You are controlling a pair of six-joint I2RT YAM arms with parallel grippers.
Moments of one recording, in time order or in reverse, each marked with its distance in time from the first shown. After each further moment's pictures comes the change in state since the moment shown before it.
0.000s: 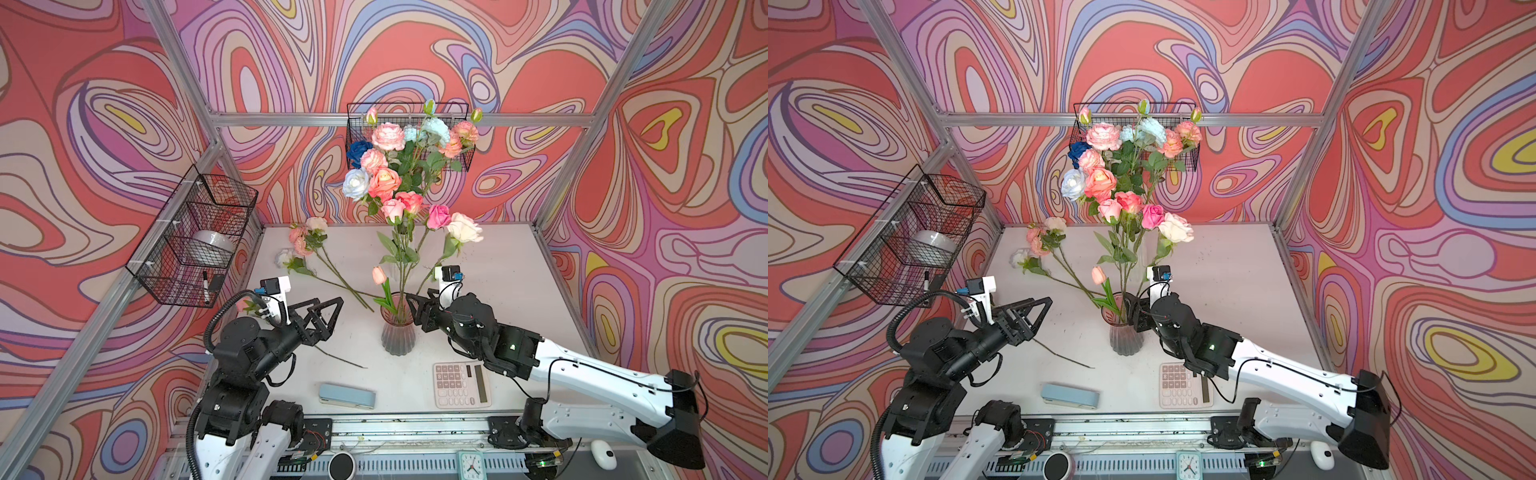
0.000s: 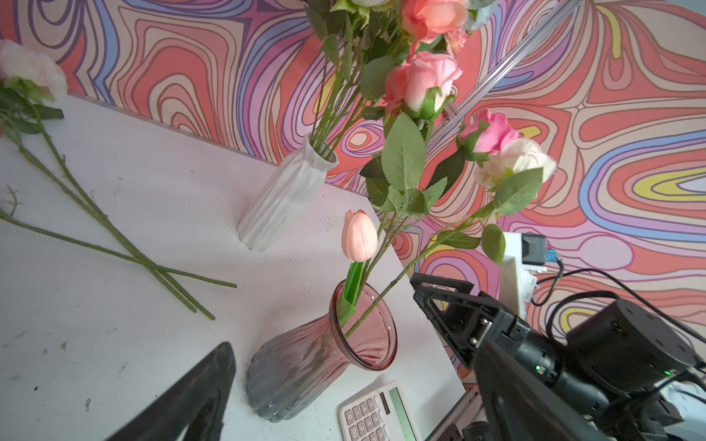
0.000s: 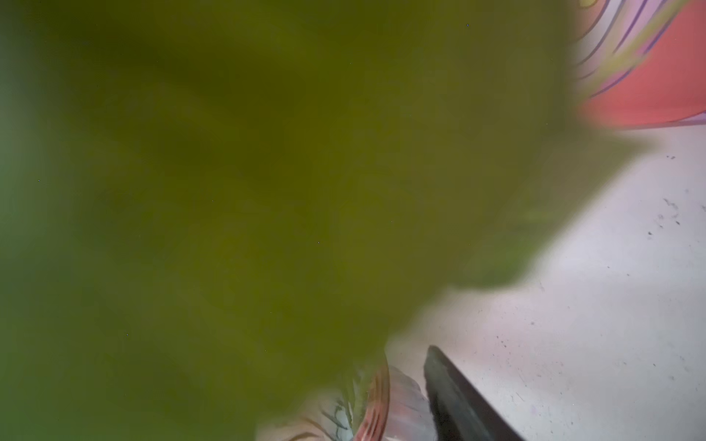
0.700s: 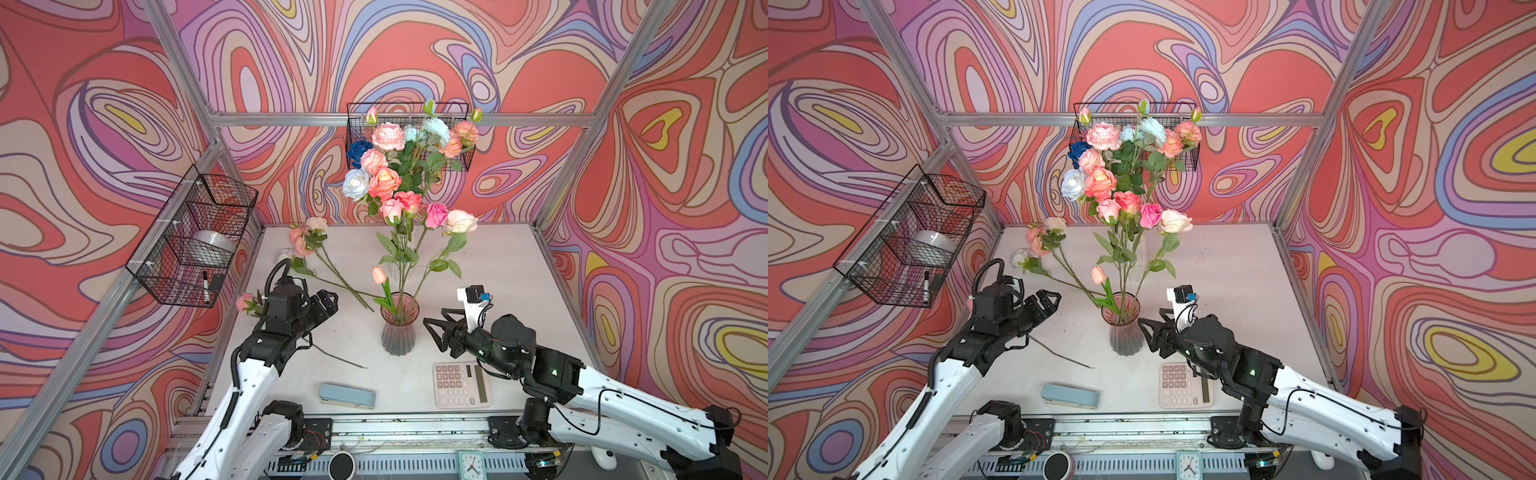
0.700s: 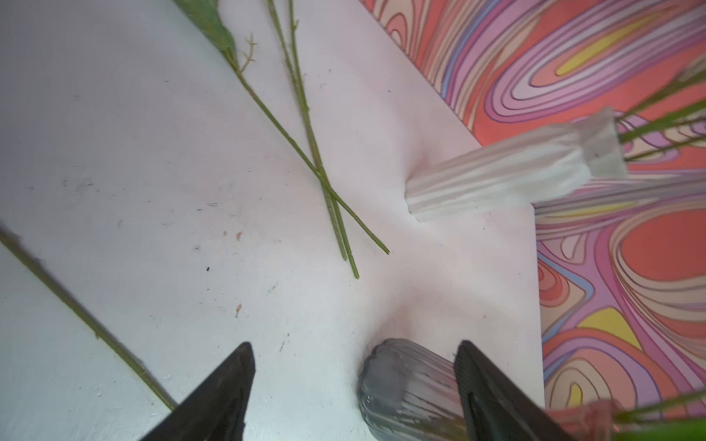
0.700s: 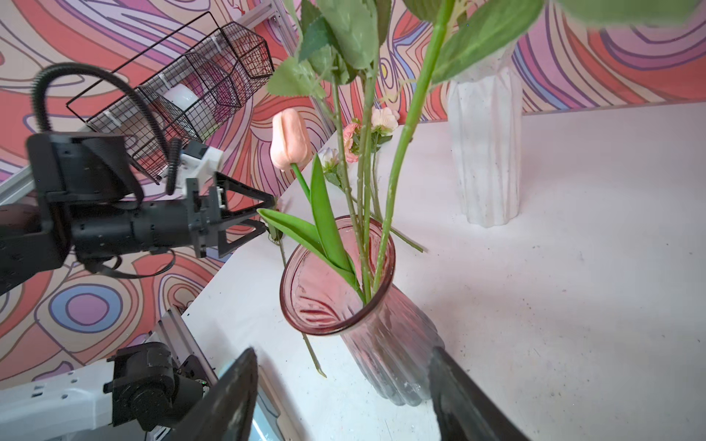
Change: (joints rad) left arm 0.017 0.424 -0.113 0.032 -0.321 -0.136; right arm 0.000 -0.326 -0.211 -0.037 -0.197 -0.036
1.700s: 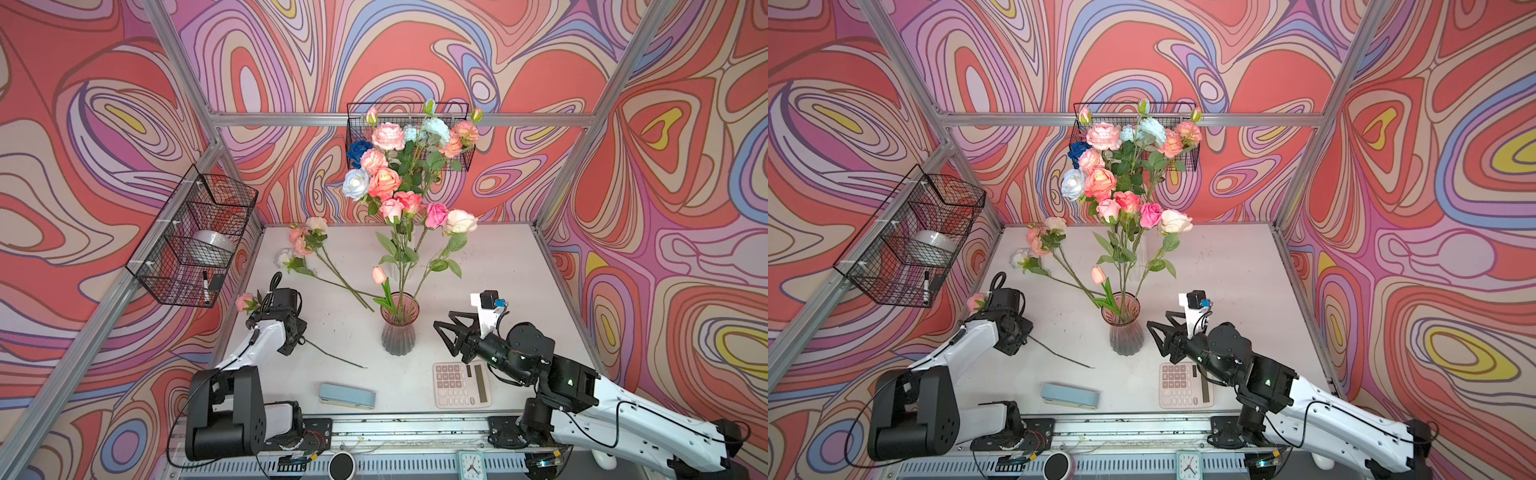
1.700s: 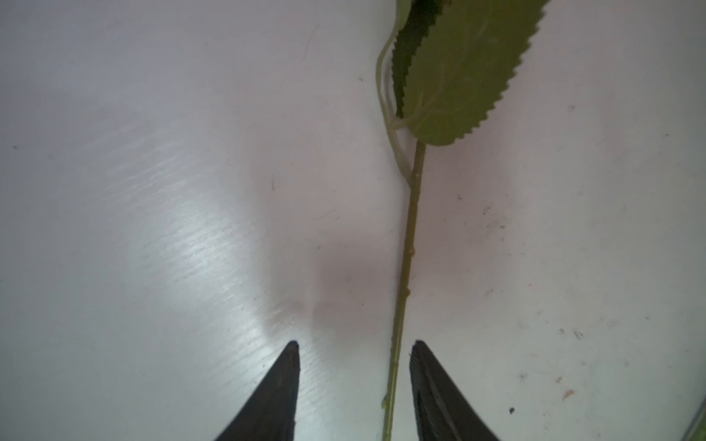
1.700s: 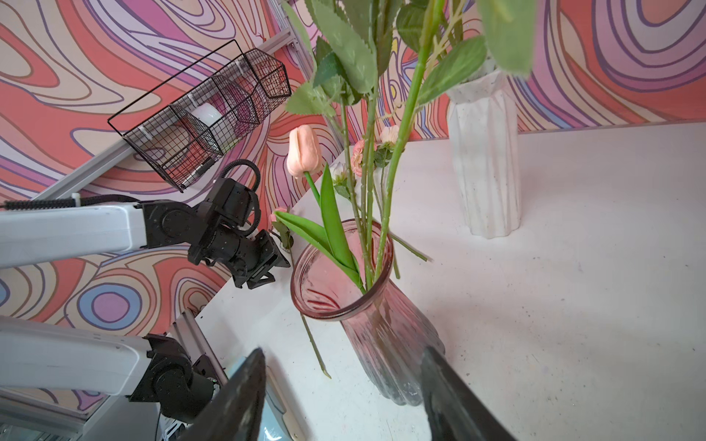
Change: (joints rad) left arm 0.243 0.480 -0.020 -0.108 -0.319 -0.247; right arm 0.000 -0.138 -0.057 -0.005 -0.004 -0.019
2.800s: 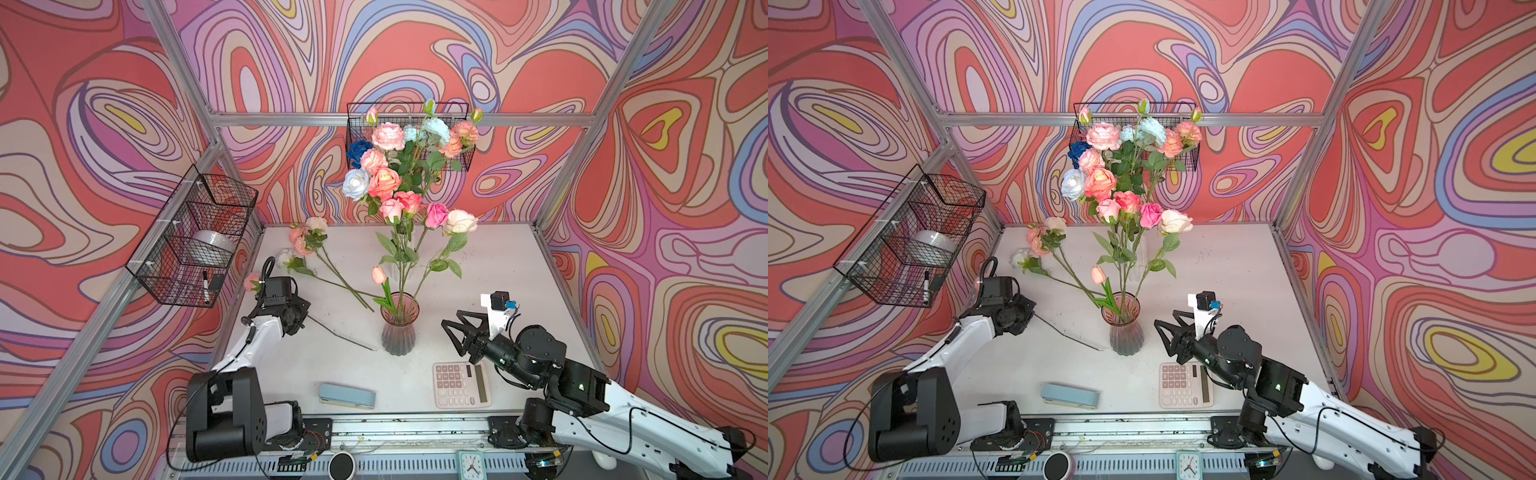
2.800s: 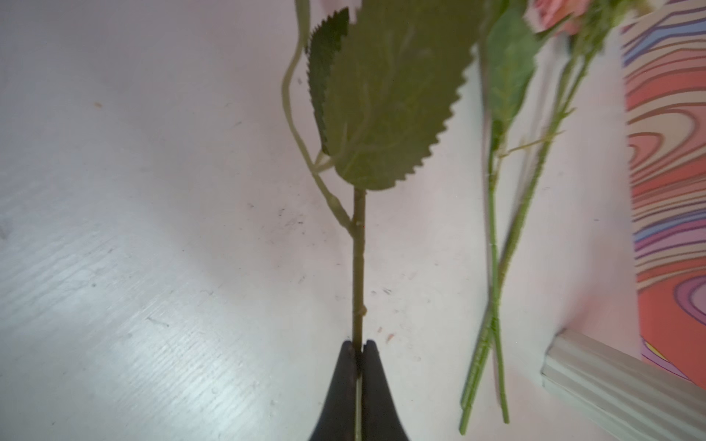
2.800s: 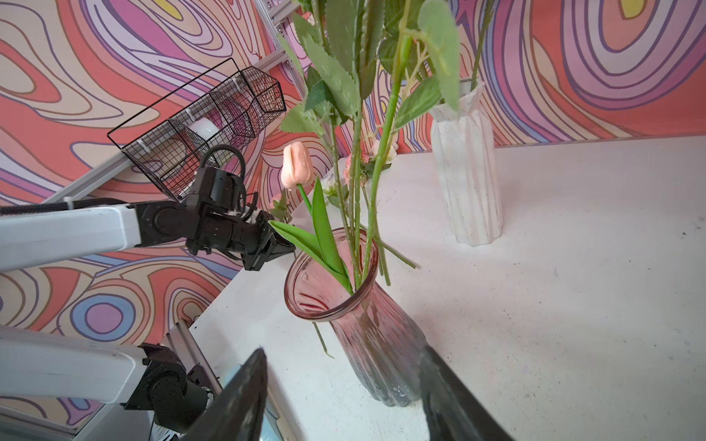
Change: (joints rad) left arm 0.021 -0.135 0.037 0.179 0.250 0.065; right arm 0.000 -0.049 0.000 -0.038 0.037 -0.011
